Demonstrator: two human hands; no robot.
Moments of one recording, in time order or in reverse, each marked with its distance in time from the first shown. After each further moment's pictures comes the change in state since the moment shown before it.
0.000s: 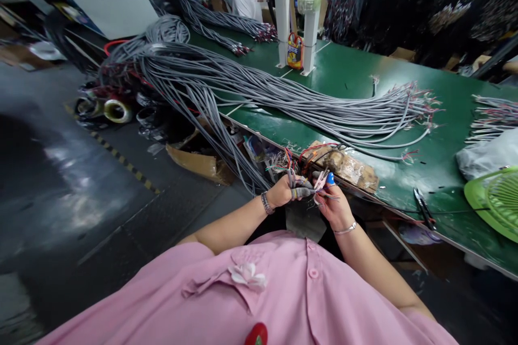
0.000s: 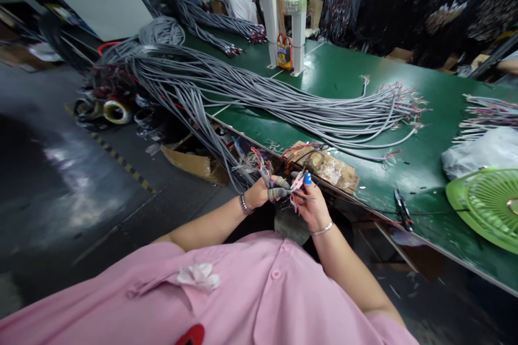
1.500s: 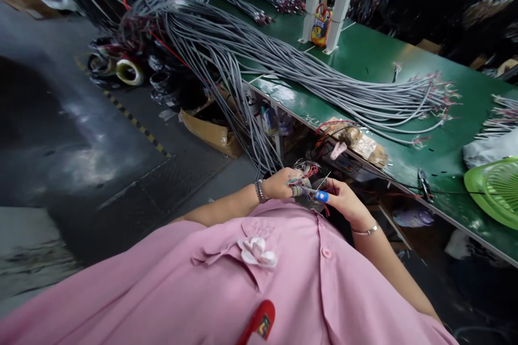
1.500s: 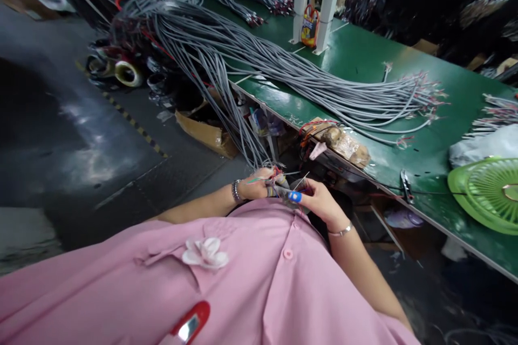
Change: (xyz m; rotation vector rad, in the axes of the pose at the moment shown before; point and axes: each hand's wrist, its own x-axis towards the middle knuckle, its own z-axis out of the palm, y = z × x) left_hand -0.106 0.021 0.012 0.532 -0.169 0.246; right_hand -0.101 0.001 0.014 -0.851 -0.275 0.080
